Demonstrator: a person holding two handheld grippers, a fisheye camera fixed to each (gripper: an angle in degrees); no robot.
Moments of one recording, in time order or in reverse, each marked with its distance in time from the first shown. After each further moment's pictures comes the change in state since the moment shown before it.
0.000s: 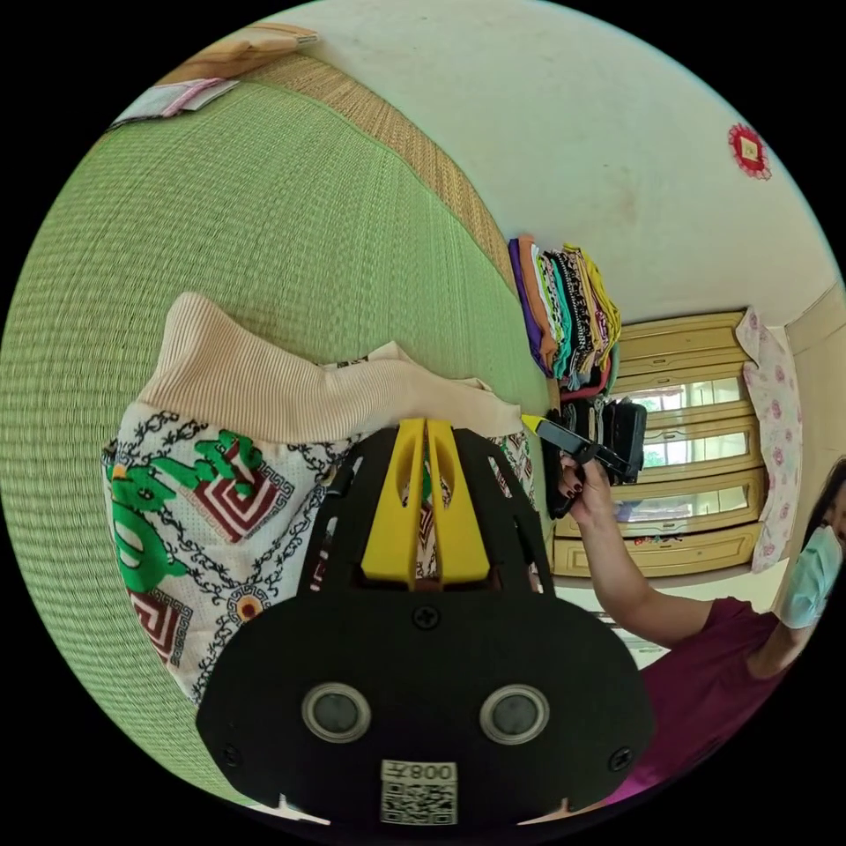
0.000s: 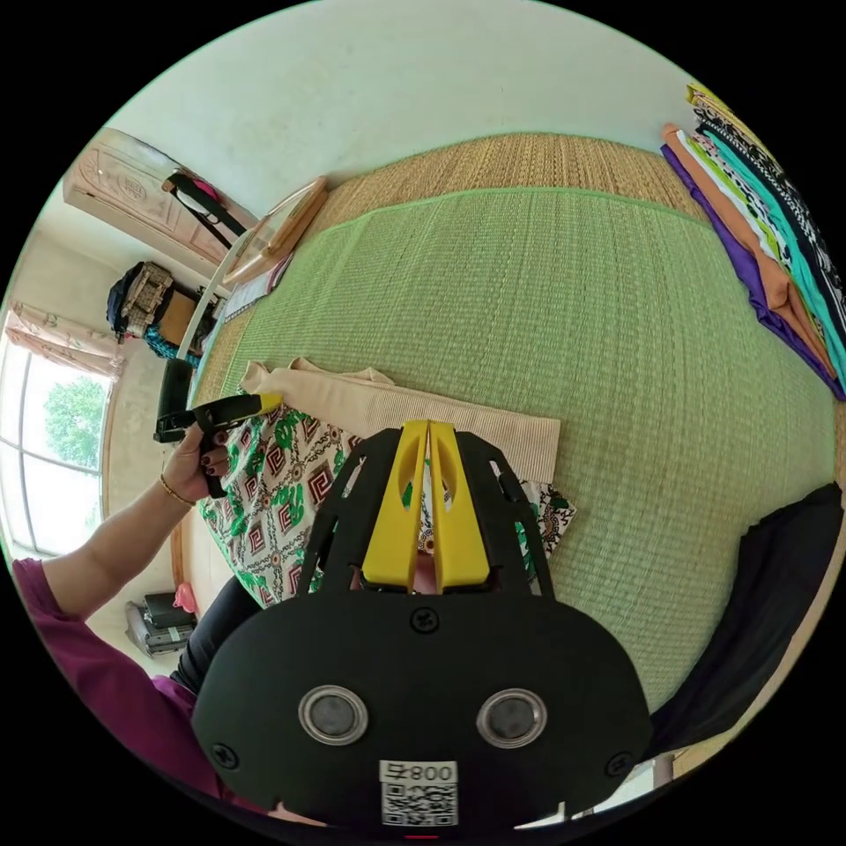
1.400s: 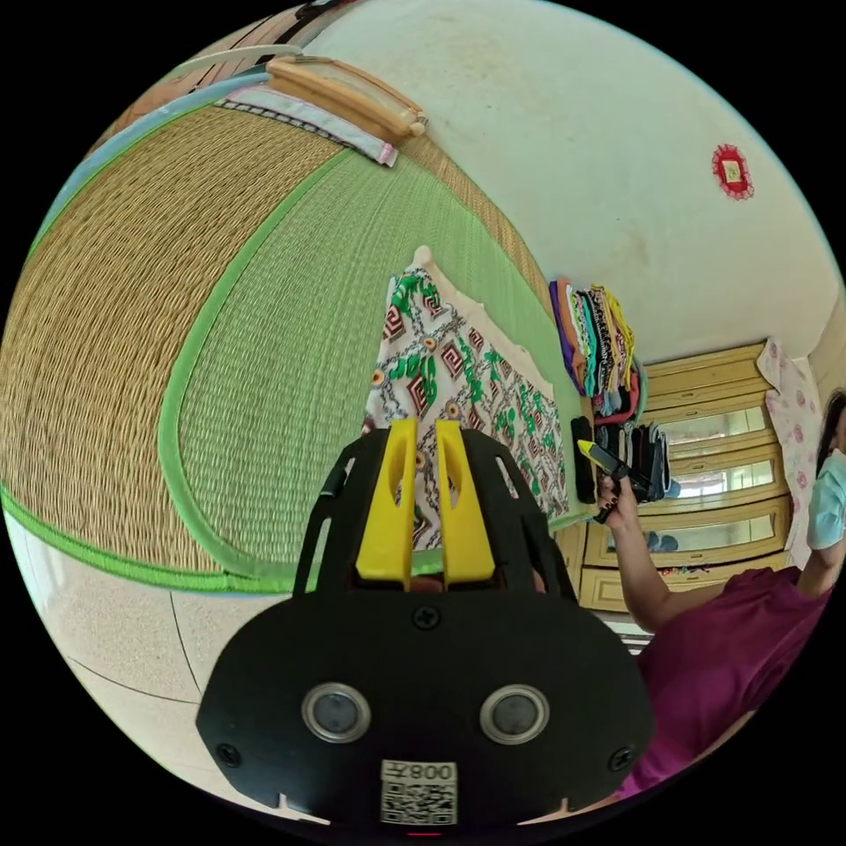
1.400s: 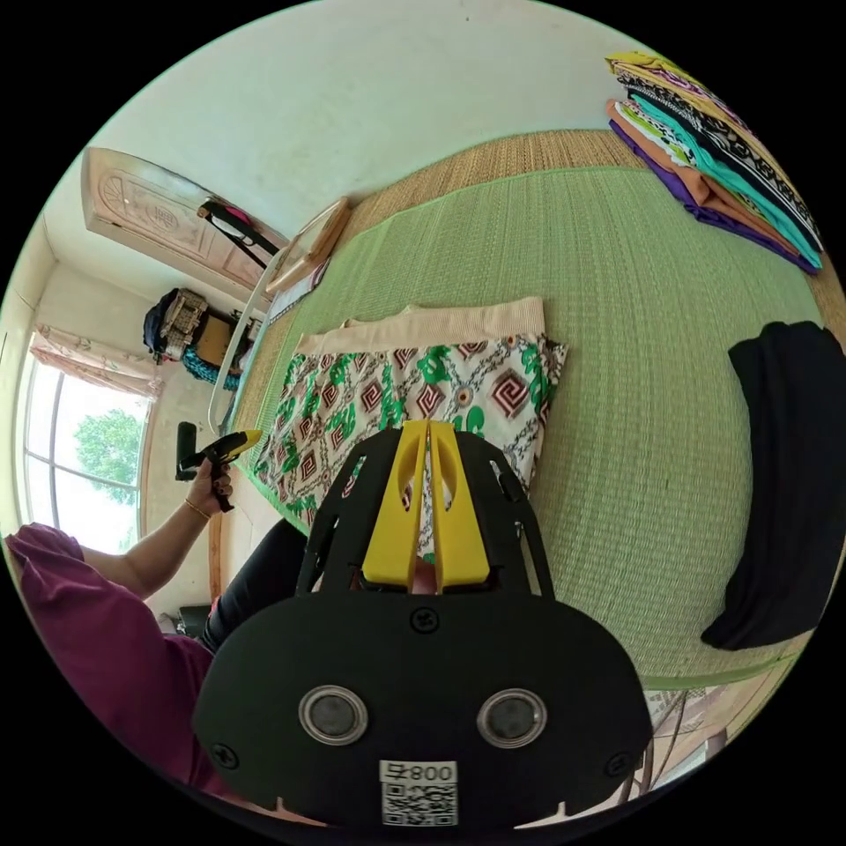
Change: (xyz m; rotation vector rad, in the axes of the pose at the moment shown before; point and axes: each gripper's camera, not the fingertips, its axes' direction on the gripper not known) left arm 0.039 0.215 -0.110 0.142 -0.203 -0.136; right arm -0.015 0.150 -0.120 0.081 -0.116 0.055
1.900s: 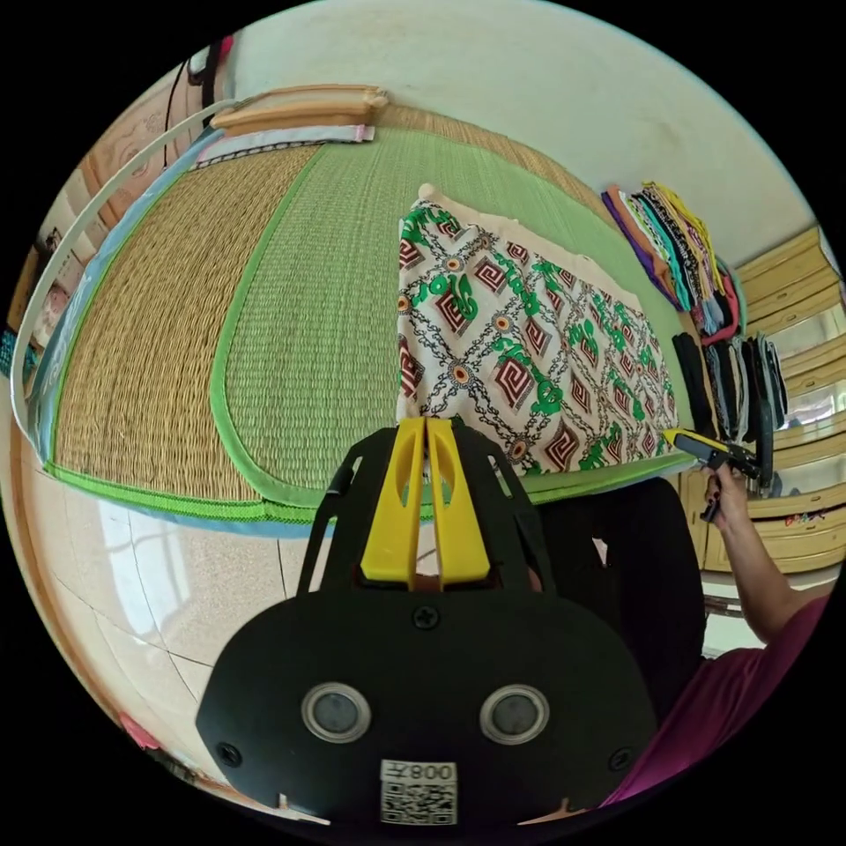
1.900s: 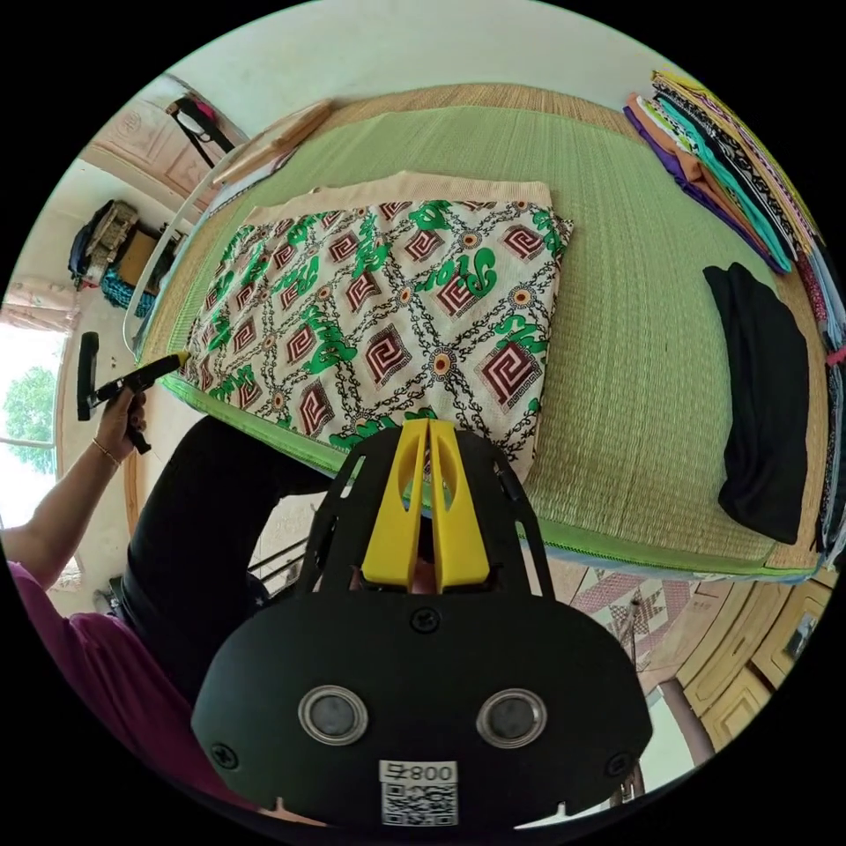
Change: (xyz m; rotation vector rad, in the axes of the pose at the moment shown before) left arm 0.094 0.068 0.063 -0.052 -0.375 0.171; right arm -0.033 0.082 0.043 -0.152 0.310 -0.037
